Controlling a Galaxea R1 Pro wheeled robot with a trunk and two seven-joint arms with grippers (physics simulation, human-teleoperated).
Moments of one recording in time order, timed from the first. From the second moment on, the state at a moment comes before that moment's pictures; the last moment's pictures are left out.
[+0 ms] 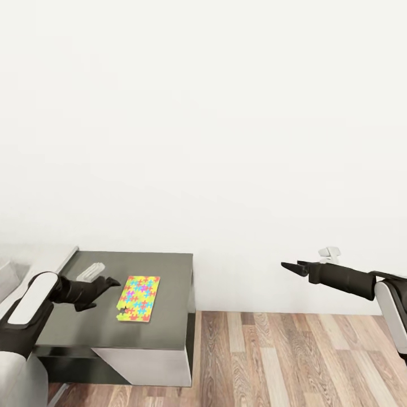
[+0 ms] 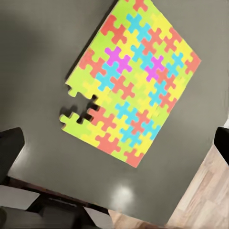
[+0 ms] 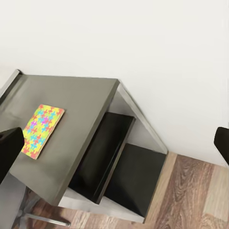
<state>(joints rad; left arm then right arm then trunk) -0.61 0.36 0.03 -1.12 1.41 1.01 0.68 -0.45 -0.35 -0.23 -1.57 -0.29 0.97 0.83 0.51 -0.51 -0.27</state>
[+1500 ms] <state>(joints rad) -0.58 0.41 0.00 -0.62 0.84 0.71 -0.12 -0.44 -0.36 -0.18 -1.61 -0.28 0.96 0.99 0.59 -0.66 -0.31</state>
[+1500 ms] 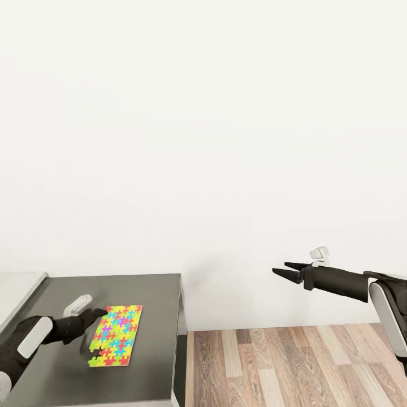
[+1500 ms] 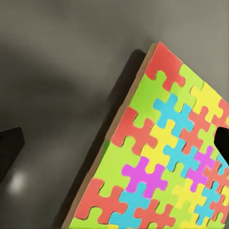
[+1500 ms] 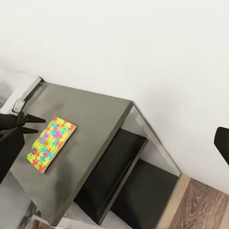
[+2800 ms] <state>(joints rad) -0.53 0.32 0.01 -0.68 0.87 0.70 -0.27 -0.44 -0.35 -0.17 -1.61 -0.28 0.95 0.98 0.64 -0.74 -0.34</state>
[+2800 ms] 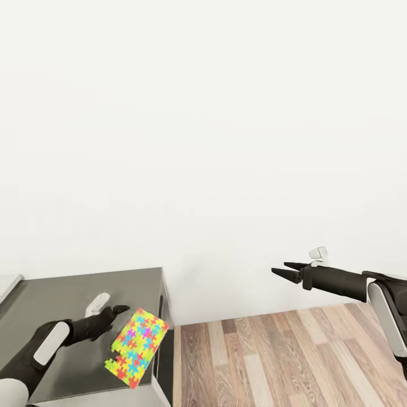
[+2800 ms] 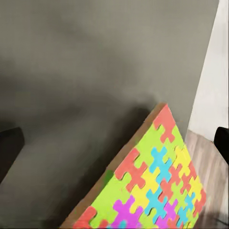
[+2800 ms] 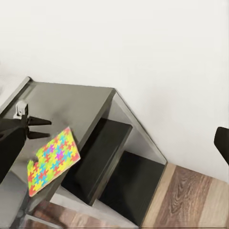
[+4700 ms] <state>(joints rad) -0.18 0.27 0.35 -1.59 1.03 1.03 -0.50 -0.77 -0.09 0.26 -0.37 -0.27 0.70 1.32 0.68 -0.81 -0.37</state>
